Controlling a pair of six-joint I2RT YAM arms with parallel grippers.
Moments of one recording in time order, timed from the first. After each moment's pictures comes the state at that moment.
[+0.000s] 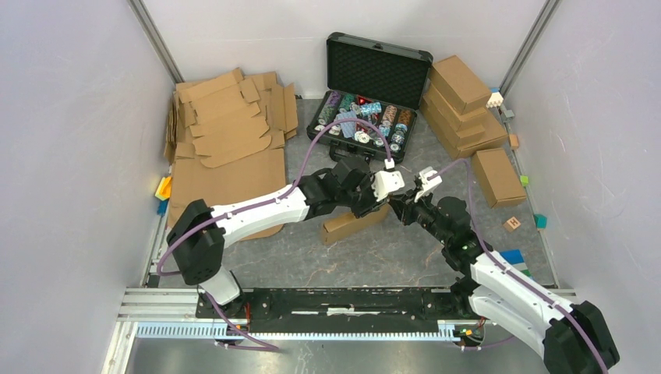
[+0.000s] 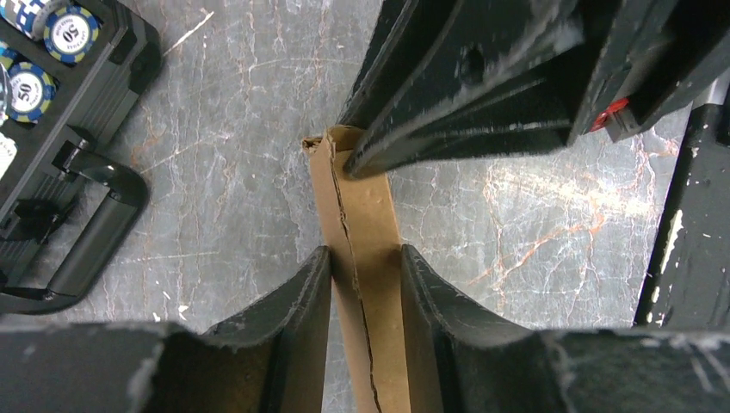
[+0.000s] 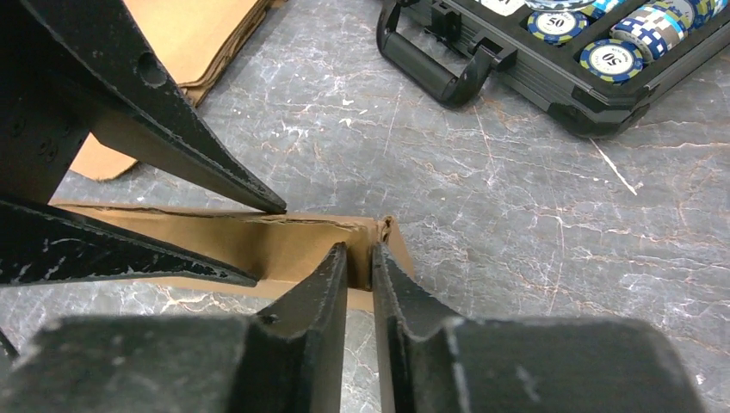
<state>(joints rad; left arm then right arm) -0.98 1.62 1.21 -0.26 0.19 0.31 0.54 0.81 0.27 0.36 -0.11 0.19</state>
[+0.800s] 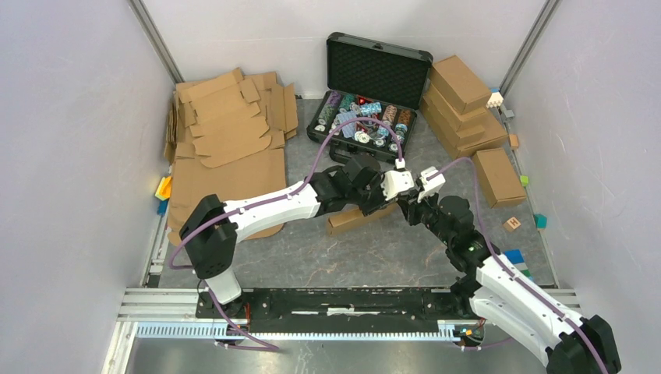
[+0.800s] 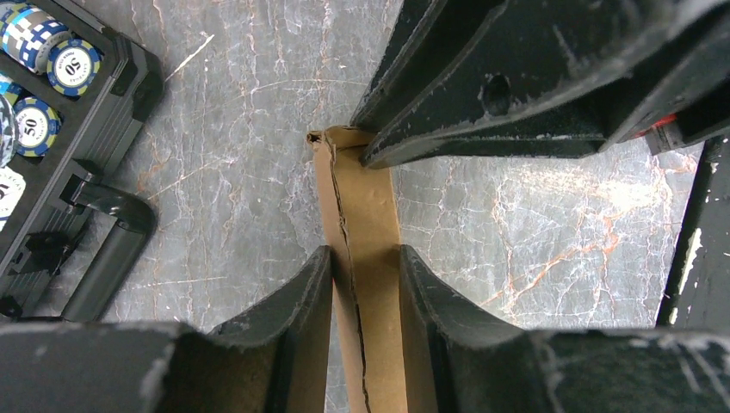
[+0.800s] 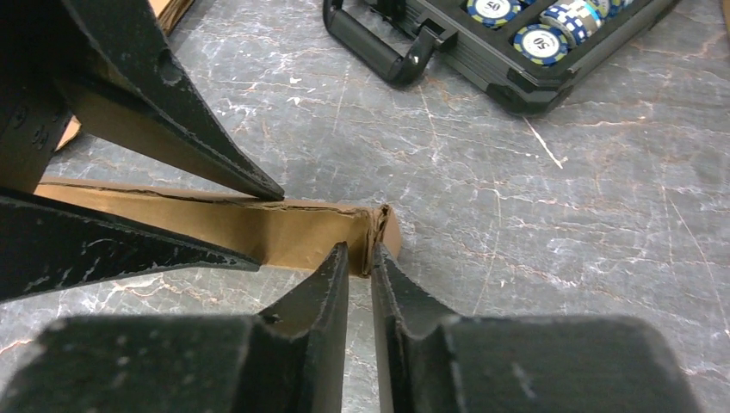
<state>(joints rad) -1.00 1.71 1.31 -0.29 0.15 0.34 0.54 0.73 0.34 0.13 -0.01 0.09</state>
